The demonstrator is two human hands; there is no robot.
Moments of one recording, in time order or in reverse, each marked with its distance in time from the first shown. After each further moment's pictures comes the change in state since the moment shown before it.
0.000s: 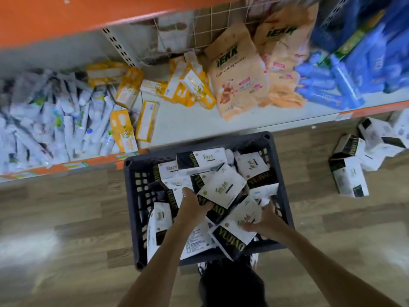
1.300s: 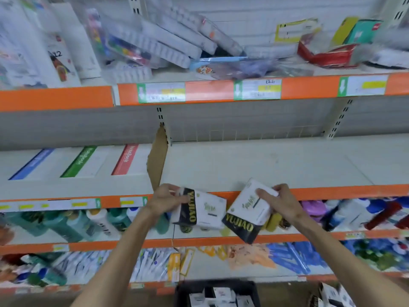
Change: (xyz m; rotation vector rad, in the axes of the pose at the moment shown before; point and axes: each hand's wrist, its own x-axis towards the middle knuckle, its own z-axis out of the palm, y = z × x) left_hand -0.637 0.285 -0.379 -0.282 0.397 0.664; right_hand -0.675 -0.299 -0.242 0.206 0.696 -0.847
